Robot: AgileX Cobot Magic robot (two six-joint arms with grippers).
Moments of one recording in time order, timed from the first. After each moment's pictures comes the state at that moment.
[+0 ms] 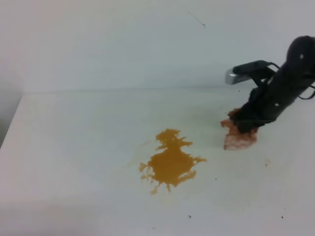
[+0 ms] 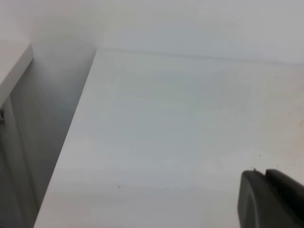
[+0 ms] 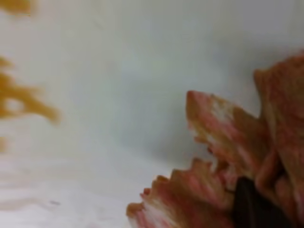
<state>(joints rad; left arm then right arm) -0.03 0.00 0.00 0.02 0.32 -0.09 0.24 2.03 -1.51 0.22 0.82 -0.32</state>
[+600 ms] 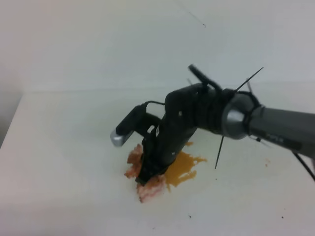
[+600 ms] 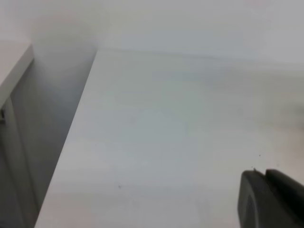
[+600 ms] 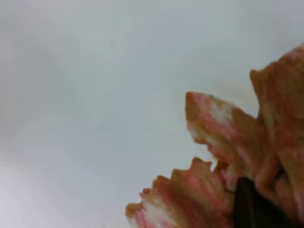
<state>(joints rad) -0.03 0.00 0.00 0.02 0.32 -0.09 0.66 2.11 -1.71 0.26 0.78 -0.43</state>
